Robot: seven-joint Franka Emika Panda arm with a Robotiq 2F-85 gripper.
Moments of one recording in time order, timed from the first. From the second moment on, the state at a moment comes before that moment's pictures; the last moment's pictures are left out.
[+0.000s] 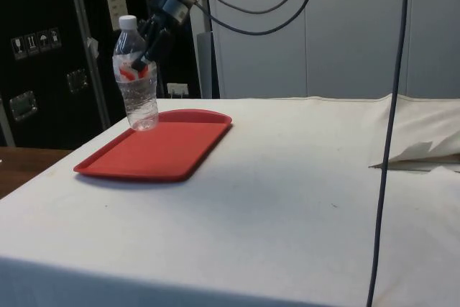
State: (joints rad) arm 0.16 0.28 -0.25 -2.03 1.12 2.56 -1.80
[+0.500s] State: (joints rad) arm 0.16 0.30 -0.26 -2.02 1.14 2.55 -1.82
